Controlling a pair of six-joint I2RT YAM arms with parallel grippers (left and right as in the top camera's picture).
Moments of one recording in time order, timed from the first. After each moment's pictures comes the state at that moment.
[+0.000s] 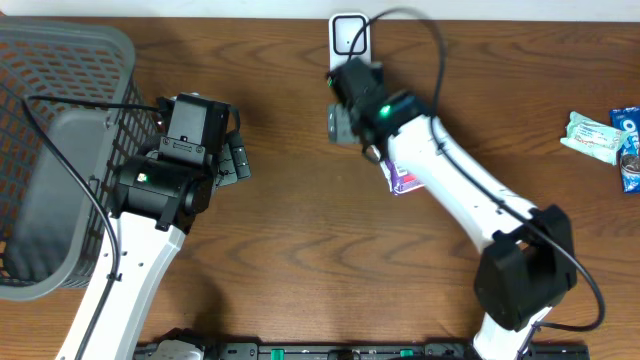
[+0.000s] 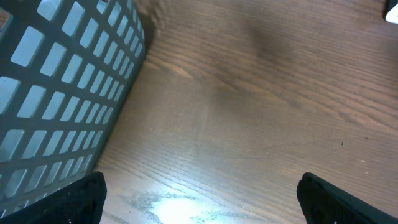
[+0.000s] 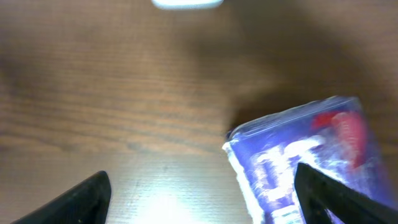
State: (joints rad) left arm -0.28 1.27 1.30 -1.08 -0.32 -0.46; right arm 0.56 1.91 1.65 -0.82 0.25 0.48
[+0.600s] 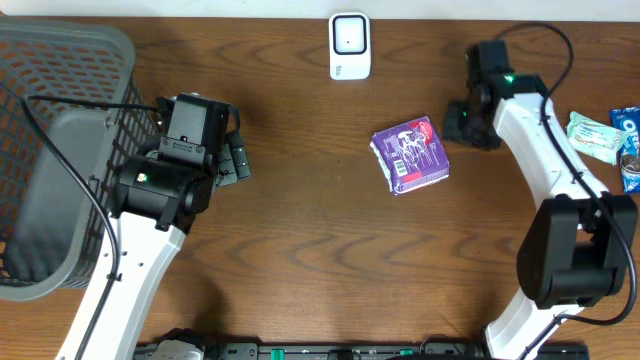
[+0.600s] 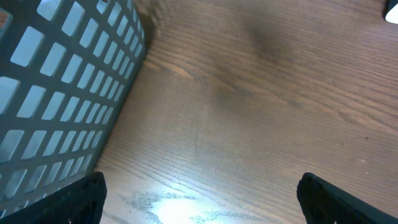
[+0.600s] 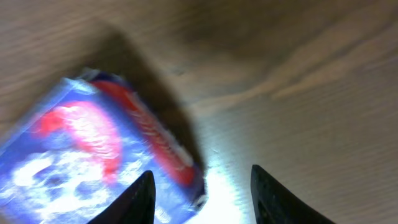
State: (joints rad) left arm -0.28 1.27 1.30 -1.08 -0.32 -0.46; right arm 0.06 1.90 1.48 -0.91 0.04 0.36
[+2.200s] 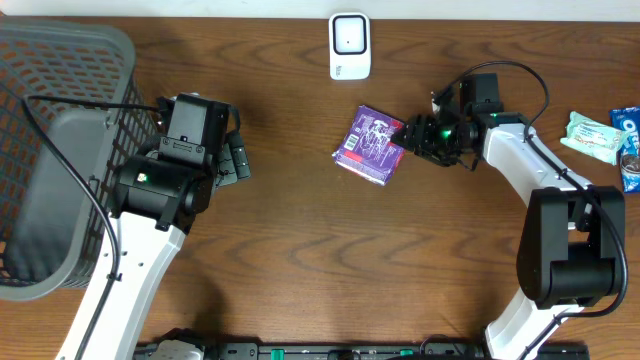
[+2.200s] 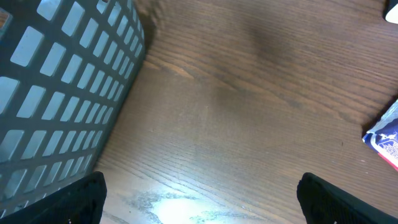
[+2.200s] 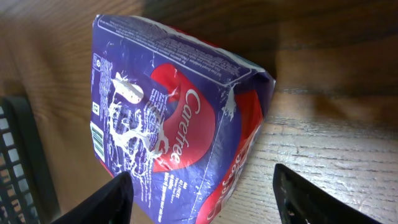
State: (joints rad) left arm -0.28 1.27 1.30 -1.08 -0.32 -0.46; right arm 0.07 1.90 1.23 -0.50 -0.56 0.41
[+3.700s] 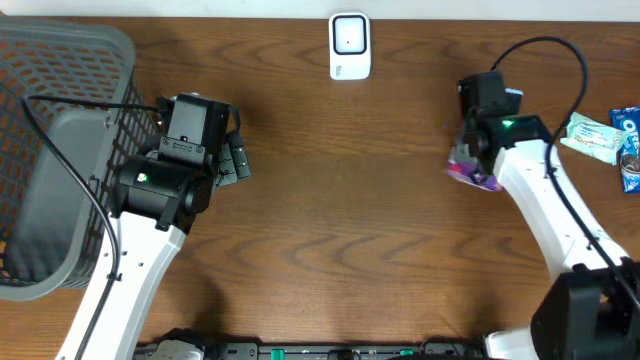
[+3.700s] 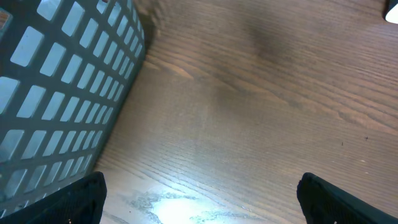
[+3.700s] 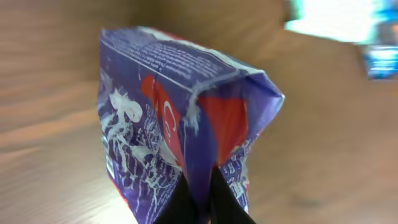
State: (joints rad) left arm -0.28 1.27 1.30 -1.08 -0.32 -0.46; right arm 0.16 1.63 1.26 -0.86 0.50 0.39
